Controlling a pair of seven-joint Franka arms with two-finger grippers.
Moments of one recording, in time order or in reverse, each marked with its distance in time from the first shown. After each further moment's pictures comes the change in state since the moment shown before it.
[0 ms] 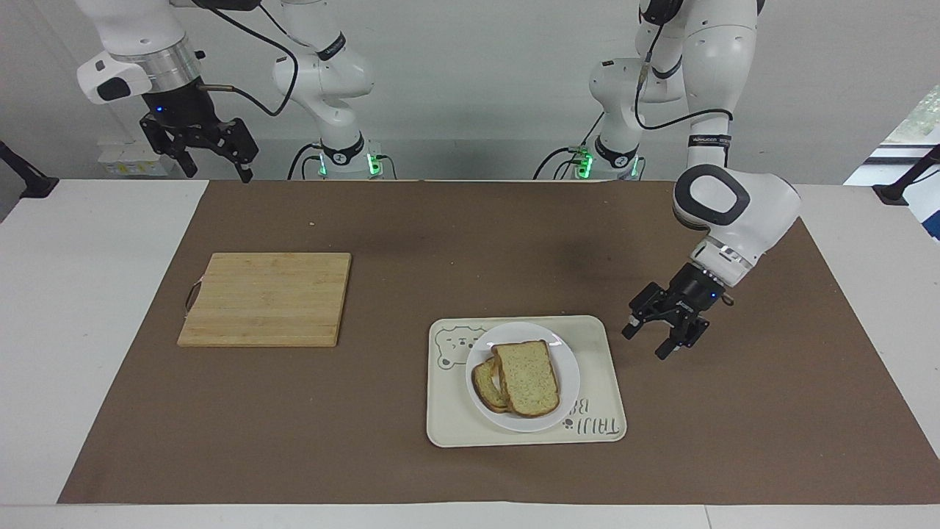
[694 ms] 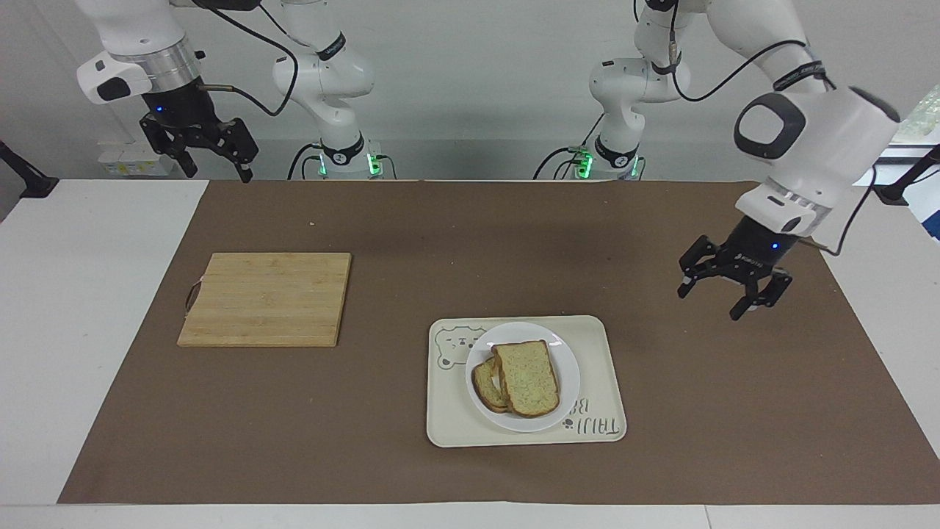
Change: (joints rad) left arm 0.004 -0.098 0.078 0.418 0.825 -0.770 -0.340; right arm 0.000 0.000 0.000 0.000 0.000 0.000 0.000
